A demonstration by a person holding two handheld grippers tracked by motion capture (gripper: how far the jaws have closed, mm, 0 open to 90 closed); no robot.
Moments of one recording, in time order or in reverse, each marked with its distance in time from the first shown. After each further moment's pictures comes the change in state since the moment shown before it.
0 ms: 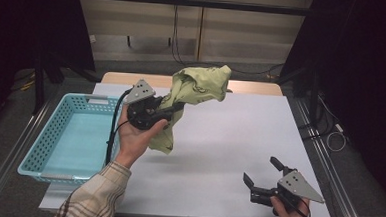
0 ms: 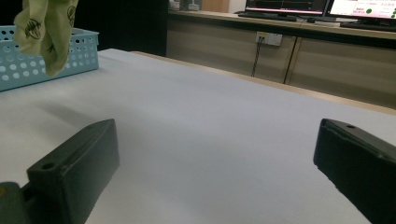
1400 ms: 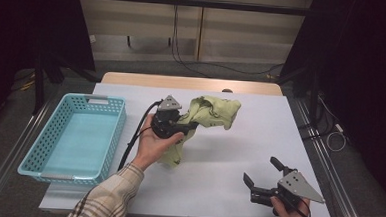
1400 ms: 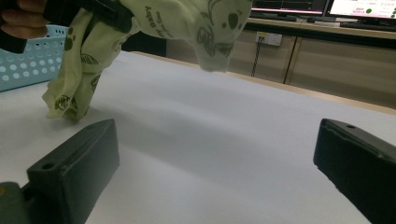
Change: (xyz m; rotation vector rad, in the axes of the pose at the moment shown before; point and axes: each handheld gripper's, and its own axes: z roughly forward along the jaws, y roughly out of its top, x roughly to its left) left arm -0.001 -0.050 0.065 0.258 -0.091 -0.019; right arm 0.000 0.000 0.000 -0.004 0.002 -0.001
